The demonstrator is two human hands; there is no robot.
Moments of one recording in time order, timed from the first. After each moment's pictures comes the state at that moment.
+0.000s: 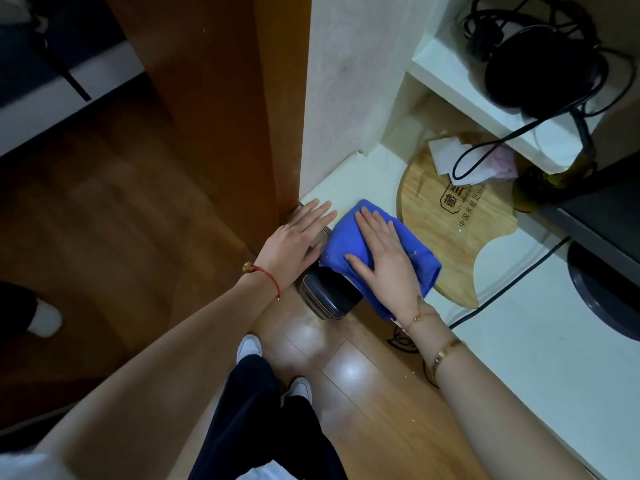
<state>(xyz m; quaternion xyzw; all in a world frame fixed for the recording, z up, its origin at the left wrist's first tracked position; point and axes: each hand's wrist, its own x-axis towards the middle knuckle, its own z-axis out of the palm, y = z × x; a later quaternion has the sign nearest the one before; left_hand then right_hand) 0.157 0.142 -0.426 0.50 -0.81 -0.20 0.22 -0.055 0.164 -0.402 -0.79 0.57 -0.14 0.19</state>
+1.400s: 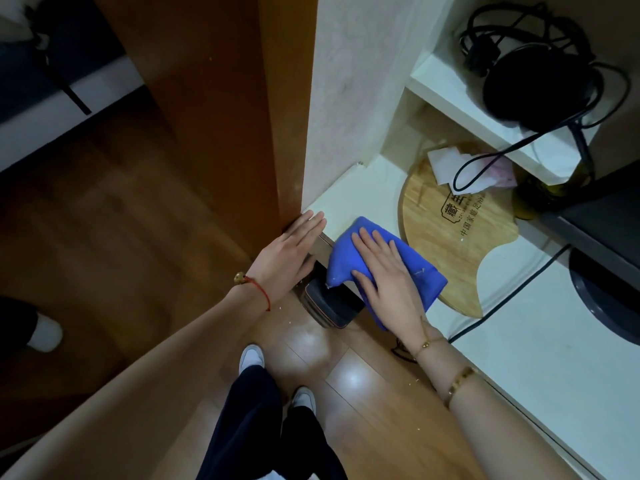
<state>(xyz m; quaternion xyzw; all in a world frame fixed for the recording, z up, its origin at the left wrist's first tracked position) 0.174 0.144 -0.414 0.49 -0.83 -0.18 0.18 -0.052 0.177 -0.400 -0.80 0.56 -0.13 0.18</state>
